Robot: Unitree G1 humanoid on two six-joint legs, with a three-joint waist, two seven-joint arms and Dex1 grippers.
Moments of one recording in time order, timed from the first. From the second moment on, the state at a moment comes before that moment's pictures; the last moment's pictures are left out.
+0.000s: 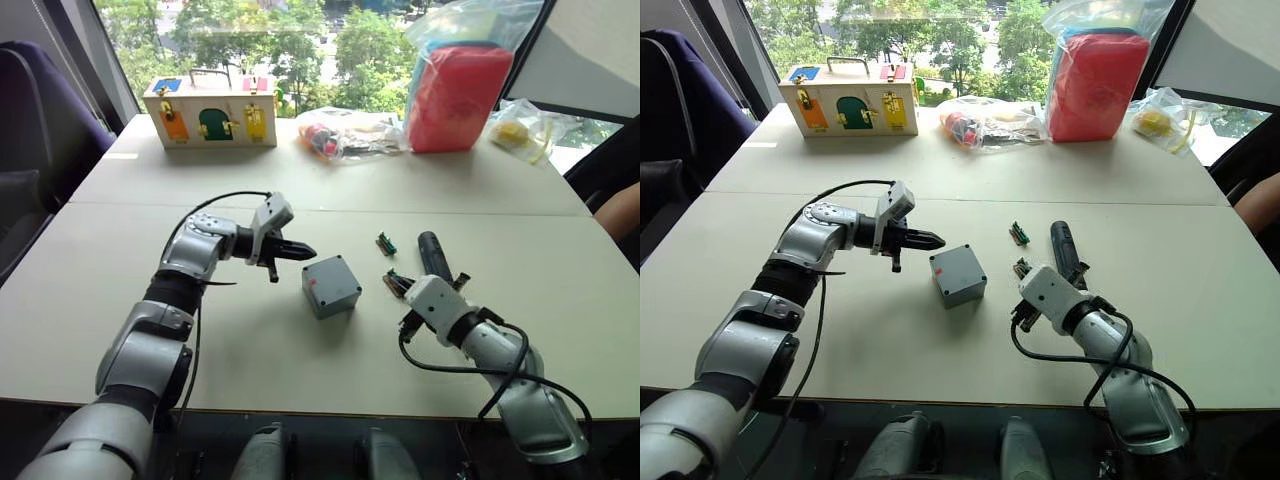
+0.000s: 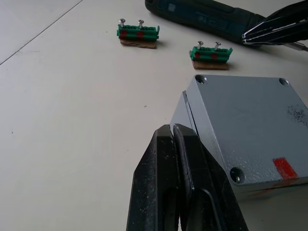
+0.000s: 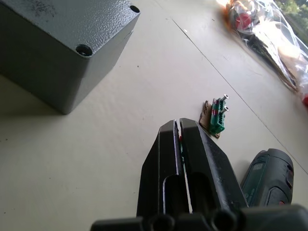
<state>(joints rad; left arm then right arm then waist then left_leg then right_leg) -0.92 0.40 -0.20 0.67 -0.15 0.34 -1.28 0.04 -0.50 0.07 -0.50 -0.28 0.23 0.58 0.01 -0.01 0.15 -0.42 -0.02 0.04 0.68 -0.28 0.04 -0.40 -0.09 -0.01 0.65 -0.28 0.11</state>
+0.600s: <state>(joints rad) -0.92 0.40 -0.20 0.65 -0.15 0.34 -1.28 -0.04 -0.51 0.22 -0.49 0.01 0.25 0.77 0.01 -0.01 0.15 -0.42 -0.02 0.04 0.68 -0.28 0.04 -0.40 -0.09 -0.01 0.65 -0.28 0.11</state>
